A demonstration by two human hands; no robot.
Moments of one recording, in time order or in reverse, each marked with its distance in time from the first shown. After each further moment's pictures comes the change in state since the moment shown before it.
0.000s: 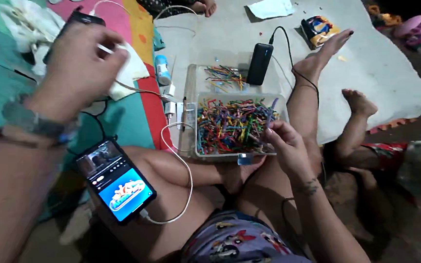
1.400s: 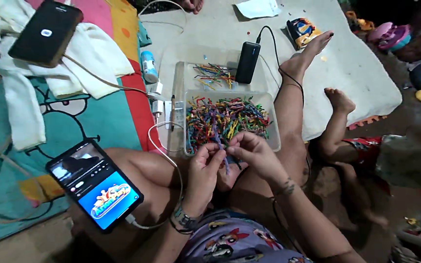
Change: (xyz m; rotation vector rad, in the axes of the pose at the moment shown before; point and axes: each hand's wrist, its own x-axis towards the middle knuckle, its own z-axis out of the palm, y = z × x) left_hand -0.149 0.135 0.212 -1.399 0.071 -0.424; right_hand -0.009 -0.007 0.028 0.064 -0.291 0.170
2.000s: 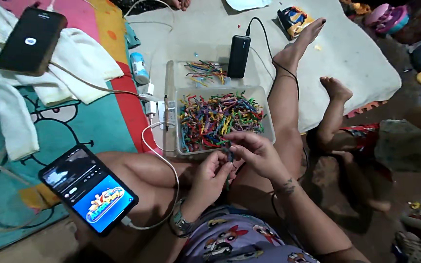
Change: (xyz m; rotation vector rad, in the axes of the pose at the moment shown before) left_hand -0.015 -0.005 0.001 0.219 -0.341 -0.029; right_hand -0.017 0.007 -0.012 -0.157 0.030 -0.265
